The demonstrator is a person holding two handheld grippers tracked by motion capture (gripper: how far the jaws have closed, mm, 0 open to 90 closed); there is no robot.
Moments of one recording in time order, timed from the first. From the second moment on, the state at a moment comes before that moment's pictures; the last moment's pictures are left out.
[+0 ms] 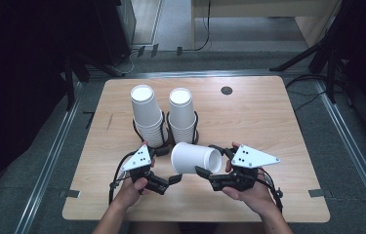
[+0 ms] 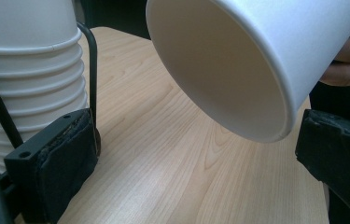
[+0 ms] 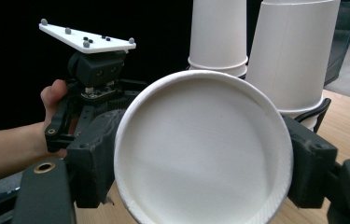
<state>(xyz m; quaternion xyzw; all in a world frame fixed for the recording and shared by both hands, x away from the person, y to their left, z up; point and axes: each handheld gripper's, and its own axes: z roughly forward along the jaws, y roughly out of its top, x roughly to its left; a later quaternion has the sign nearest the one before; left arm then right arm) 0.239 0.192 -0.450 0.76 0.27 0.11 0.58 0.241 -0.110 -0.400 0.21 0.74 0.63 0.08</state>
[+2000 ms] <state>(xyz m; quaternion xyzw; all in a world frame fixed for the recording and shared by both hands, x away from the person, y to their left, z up) 0.229 0.175 -0.436 0.75 0.21 0.08 0.62 0.254 -0.113 -0.424 0.20 0.69 0.70 -0.07</state>
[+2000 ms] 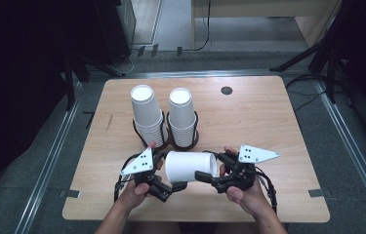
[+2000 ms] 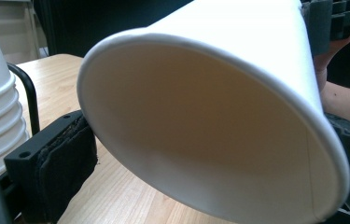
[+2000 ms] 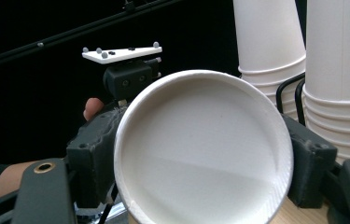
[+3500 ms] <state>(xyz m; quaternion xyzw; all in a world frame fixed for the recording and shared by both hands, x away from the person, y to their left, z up) 0.228 0.171 -0.433 0.75 0.21 0.07 0.62 0.258 -0.114 -0.426 0.20 0.68 0.70 -0.10</state>
